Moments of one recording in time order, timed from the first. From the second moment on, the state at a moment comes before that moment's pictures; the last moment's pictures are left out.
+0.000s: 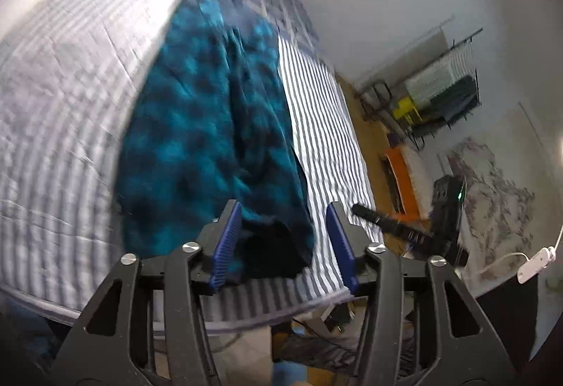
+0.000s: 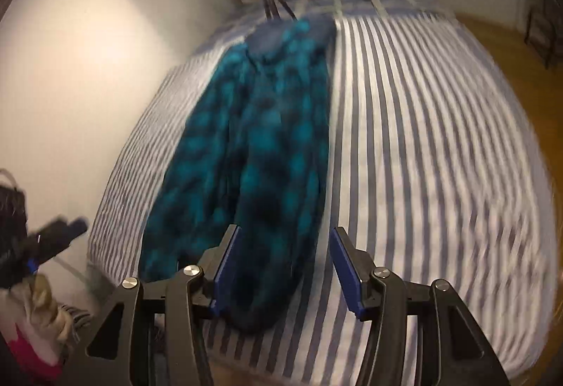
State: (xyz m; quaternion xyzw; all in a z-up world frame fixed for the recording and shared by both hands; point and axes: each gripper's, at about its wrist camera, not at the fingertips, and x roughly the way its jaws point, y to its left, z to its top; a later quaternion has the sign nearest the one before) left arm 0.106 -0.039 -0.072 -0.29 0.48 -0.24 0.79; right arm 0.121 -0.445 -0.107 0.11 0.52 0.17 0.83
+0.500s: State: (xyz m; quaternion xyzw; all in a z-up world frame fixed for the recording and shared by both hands) left arm 0.151 -0.091 -0.179 -0.32 0.59 -0.22 0.71; right arm 0.096 -0.441 -0.202 0.25 0.58 0.21 0.74
